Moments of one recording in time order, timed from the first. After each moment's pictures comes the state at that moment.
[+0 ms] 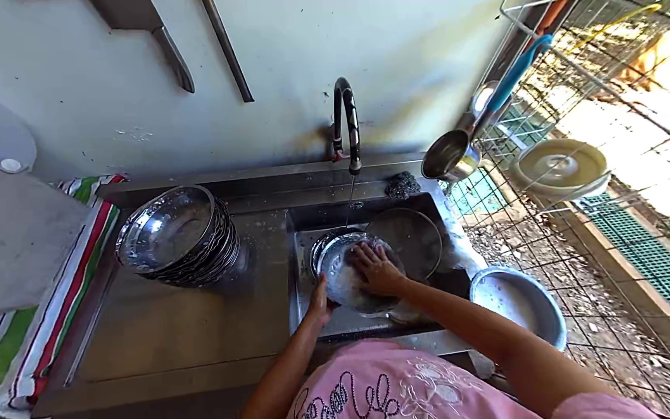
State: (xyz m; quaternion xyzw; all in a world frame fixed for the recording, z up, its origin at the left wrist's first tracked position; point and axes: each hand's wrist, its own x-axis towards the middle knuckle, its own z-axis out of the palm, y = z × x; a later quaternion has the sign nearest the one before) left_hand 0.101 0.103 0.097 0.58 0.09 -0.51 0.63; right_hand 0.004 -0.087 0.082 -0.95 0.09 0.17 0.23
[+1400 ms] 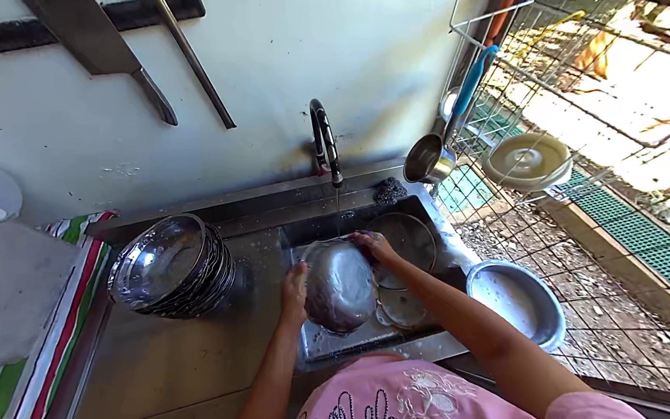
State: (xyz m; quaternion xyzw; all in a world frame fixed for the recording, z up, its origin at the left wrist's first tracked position) left_hand 0.142 0.102 0.196 0.72 -0.12 -0.27 0.63; right_hand 0.039 -0.113 0.137 -0.62 0.31 -0.18 0.70
